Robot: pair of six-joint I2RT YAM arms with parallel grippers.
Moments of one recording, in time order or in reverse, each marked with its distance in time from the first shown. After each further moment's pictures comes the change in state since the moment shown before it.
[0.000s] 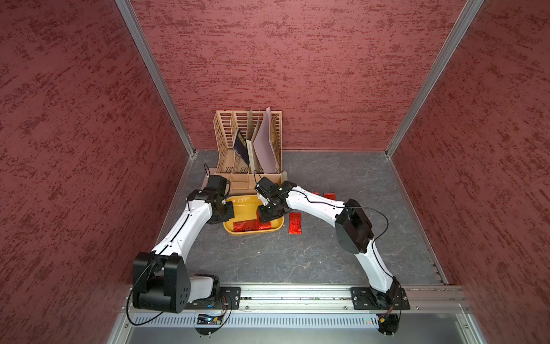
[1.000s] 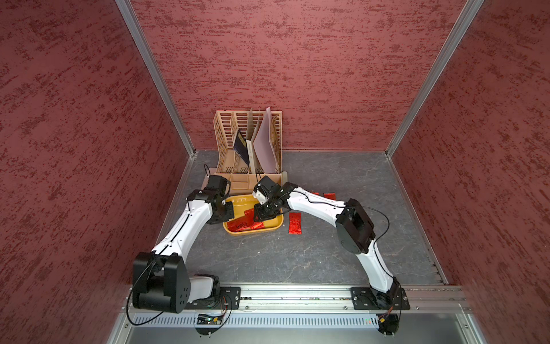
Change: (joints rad) left arm -0.002 0.001 -0.001 0.001 -0.012 -0.002; right arm -0.003 -0.019 -0.050 0.171 -0.162 0.055
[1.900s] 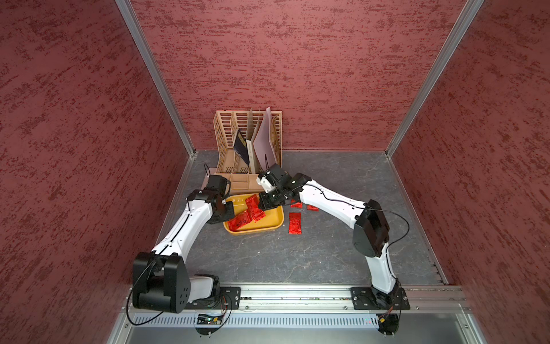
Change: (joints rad) left arm -0.001 0.000 0.000 0.005 0.011 0.000; right arm -0.058 -0.164 -0.007 -0.019 0.036 -0.031
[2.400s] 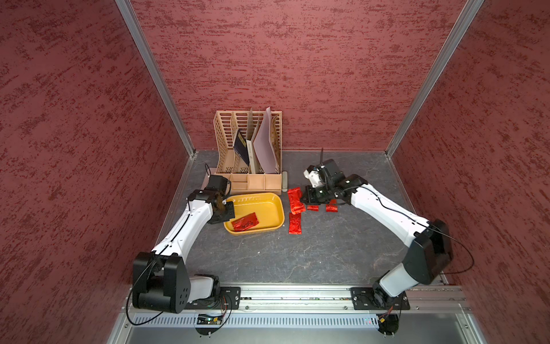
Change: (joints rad) left arm -0.006 0.000 0.000 0.000 0.000 0.000; right arm -0.311 -0.518 -0.589 0.058 -0.063 -0.001
